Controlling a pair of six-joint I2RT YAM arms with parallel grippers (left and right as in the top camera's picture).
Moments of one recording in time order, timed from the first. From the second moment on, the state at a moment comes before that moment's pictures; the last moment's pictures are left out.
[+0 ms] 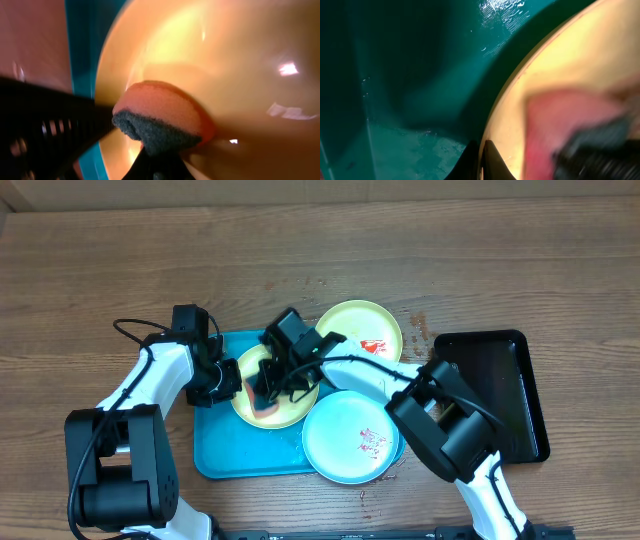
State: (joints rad) left arm 0.04 1.76 1.00 -0.78 0.17 -0.18; right arm 0.78 2.24 1.51 -0.32 -0.57 0.67
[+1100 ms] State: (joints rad) left arm 0.04 1.76 1.00 -0.77 0.19 -0.18; right arm 0.71 2.23 1.66 -0.81 -0.35 0.48
